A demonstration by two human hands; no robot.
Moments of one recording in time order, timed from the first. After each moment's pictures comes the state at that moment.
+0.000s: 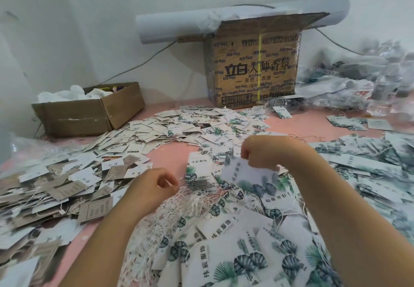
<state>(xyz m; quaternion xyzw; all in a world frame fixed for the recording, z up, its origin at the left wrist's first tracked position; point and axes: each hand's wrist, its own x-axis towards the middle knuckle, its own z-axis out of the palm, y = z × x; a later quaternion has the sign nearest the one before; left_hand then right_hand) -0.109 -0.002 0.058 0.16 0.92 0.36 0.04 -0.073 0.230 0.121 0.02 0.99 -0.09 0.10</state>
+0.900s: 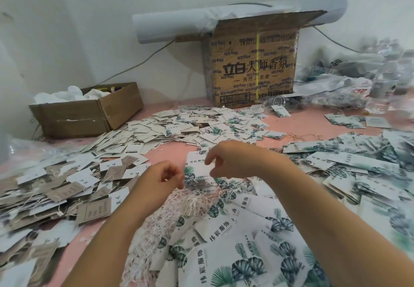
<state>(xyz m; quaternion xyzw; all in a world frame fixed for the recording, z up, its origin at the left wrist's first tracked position) -0.102 0.011 0.063 0.18 0.86 0.47 0.02 -0.074 0.197 0.112 -0.12 0.98 -0.16 0.04</state>
